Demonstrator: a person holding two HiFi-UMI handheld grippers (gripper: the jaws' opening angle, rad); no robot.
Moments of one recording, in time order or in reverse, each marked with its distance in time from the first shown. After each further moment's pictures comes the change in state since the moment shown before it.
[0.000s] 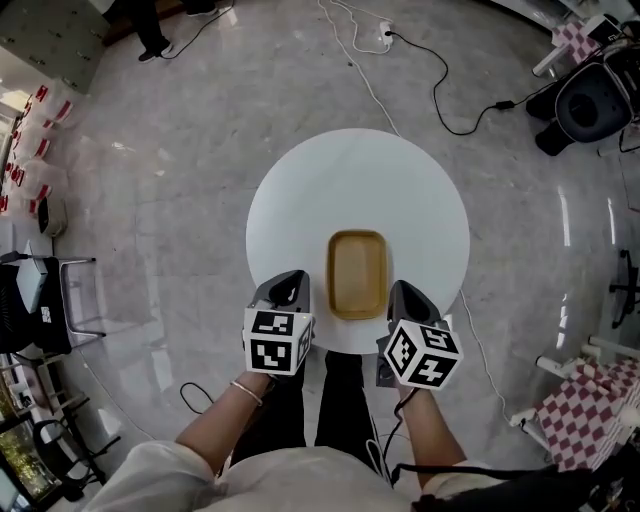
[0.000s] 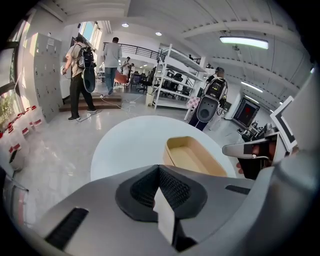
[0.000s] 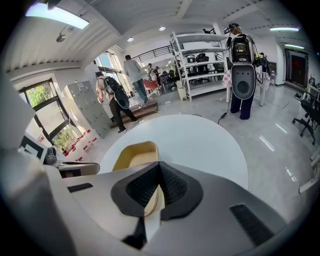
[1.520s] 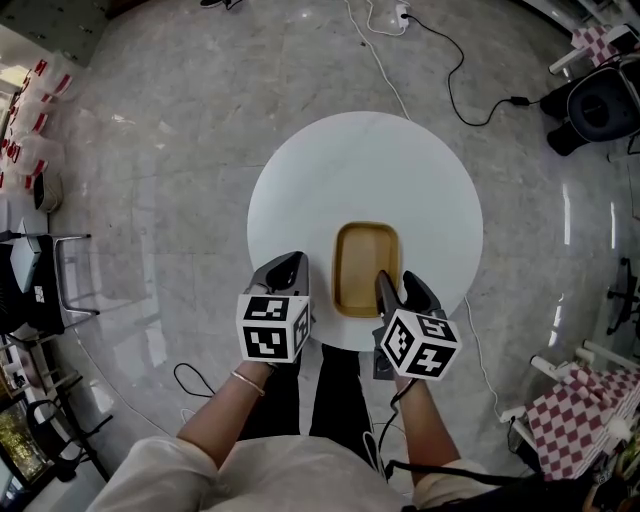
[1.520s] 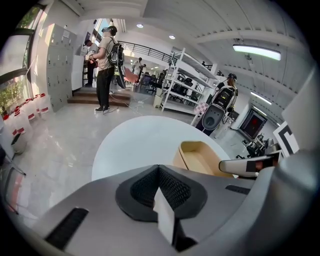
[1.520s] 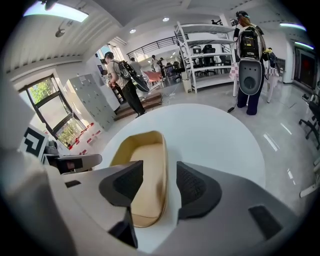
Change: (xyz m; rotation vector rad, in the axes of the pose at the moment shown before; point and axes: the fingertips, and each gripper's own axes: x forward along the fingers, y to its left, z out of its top) left arm 0.012 0.018 0.001 -0.127 -0.023 0.029; right arm 0.027 0.012 -0.016 -0.028 0.099 0.040
